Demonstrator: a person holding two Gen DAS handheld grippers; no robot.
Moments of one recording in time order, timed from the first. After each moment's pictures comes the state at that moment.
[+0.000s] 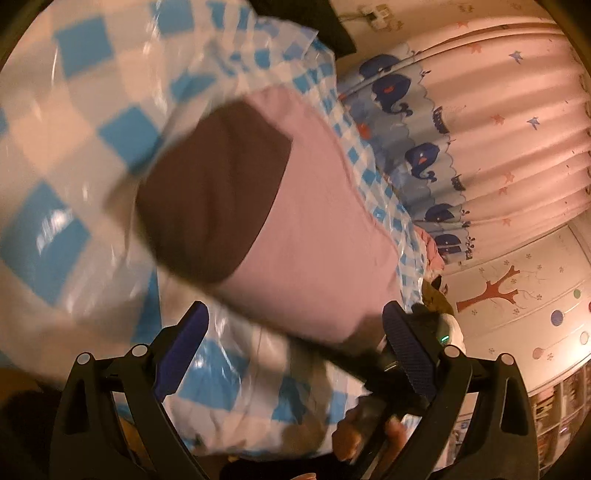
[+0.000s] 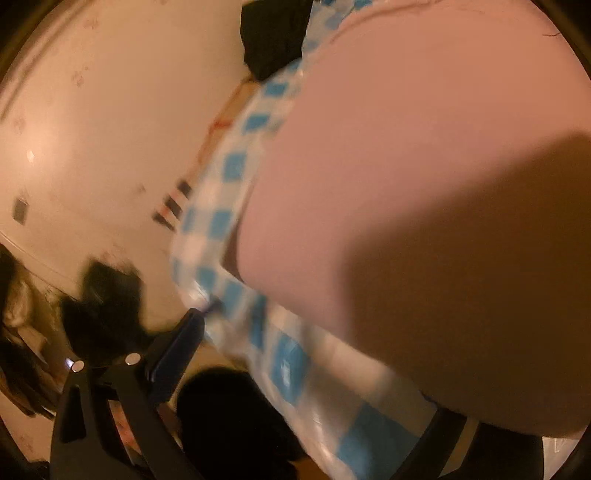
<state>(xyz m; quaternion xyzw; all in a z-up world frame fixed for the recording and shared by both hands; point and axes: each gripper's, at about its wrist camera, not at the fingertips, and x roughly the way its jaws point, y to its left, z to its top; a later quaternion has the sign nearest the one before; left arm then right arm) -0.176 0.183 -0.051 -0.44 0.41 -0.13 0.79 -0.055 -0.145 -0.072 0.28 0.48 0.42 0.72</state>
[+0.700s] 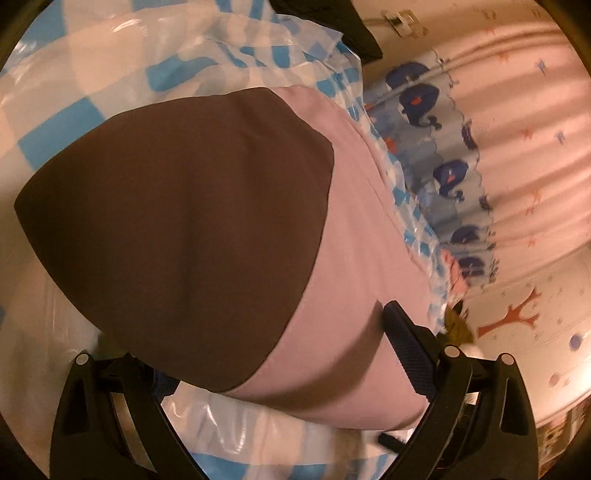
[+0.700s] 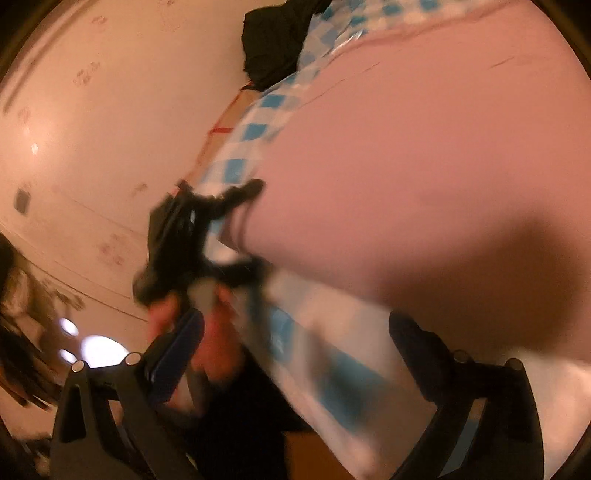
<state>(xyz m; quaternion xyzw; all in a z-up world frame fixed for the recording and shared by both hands) -0.090 0.160 -0.084 -0.42 0.40 -0.08 0.81 -0.112 -0.240 -0.037 0.21 0.48 0.36 0.77</state>
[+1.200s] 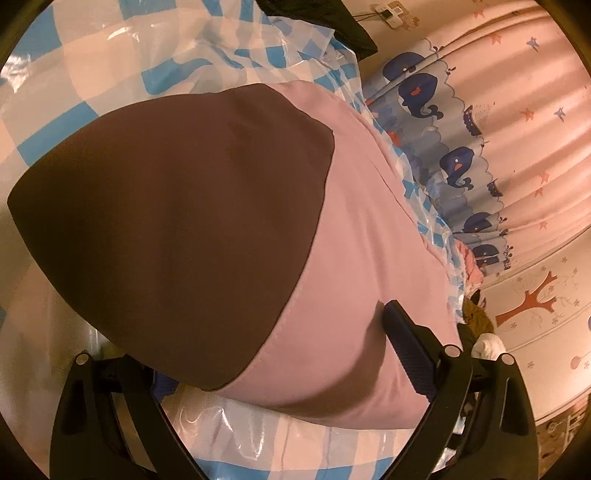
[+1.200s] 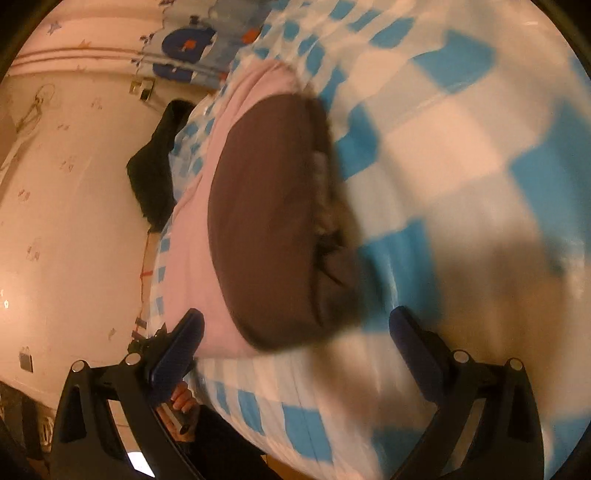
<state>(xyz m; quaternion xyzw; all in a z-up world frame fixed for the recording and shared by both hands) -0.087 0.153 -0.090 -0.39 0.40 -0.07 0.83 -0.088 -0.468 -0.094 0.43 0.47 0.20 0.75</state>
